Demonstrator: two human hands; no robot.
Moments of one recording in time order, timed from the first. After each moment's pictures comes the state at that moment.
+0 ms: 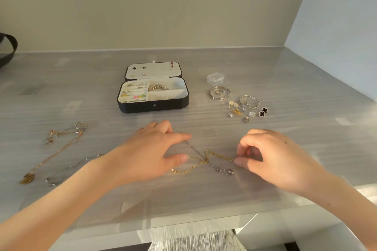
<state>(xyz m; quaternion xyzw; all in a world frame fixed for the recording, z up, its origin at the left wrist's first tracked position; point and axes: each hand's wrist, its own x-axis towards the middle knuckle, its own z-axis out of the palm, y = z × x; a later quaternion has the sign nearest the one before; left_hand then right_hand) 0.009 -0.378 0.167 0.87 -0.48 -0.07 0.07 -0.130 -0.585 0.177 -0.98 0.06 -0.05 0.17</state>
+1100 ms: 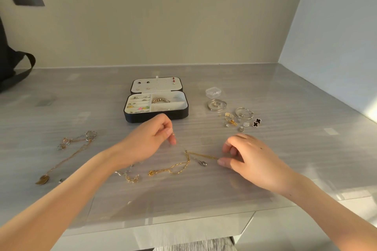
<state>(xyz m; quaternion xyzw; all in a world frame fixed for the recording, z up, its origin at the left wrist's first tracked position) 0.018 -0.377 0.180 0.84 -0.35 -0.12 0.39 -0.114 -0.583 0.161 -0.98 0.04 -0.09 0.19</state>
